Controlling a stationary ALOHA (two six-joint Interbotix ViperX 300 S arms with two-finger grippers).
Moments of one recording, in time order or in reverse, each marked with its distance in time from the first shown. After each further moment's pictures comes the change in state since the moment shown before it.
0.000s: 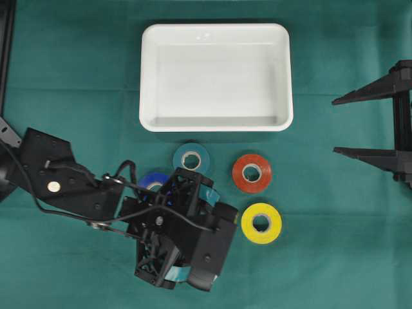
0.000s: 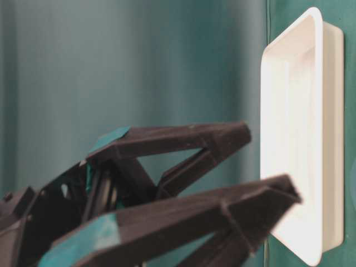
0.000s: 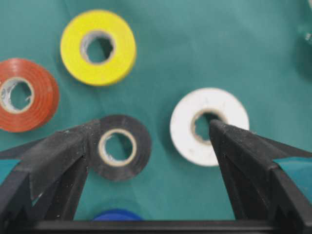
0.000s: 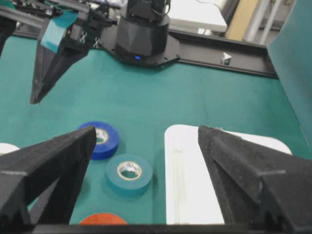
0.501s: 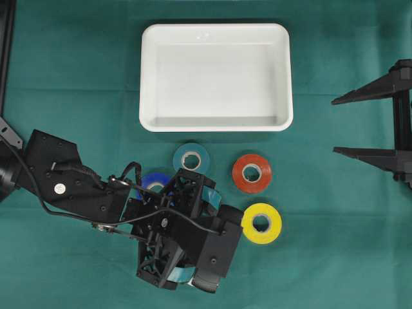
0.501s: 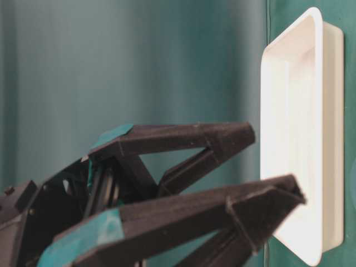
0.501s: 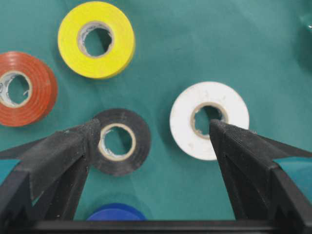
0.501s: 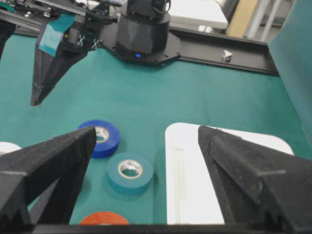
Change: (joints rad) left arm -0.002 0.012 -0.020 0.000 0.028 -0.011; right arm 0.000 0.002 -0.009 0.000 0.018 0.002
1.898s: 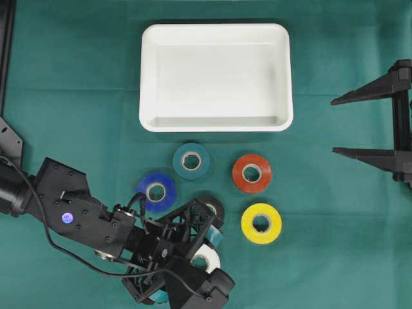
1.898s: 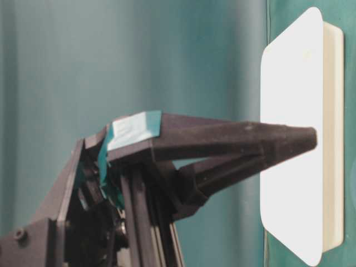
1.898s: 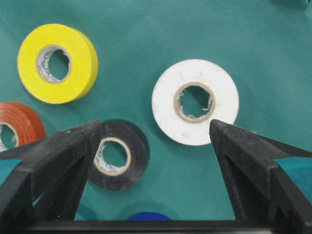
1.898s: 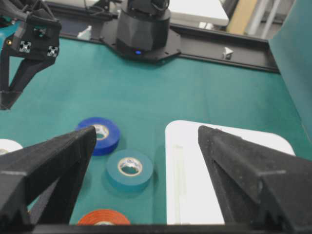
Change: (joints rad) left arm -0.072 0.052 -0.011 0.009 0.028 0.318; right arm 0.000 0.005 -0.006 0.000 0.012 -0.003
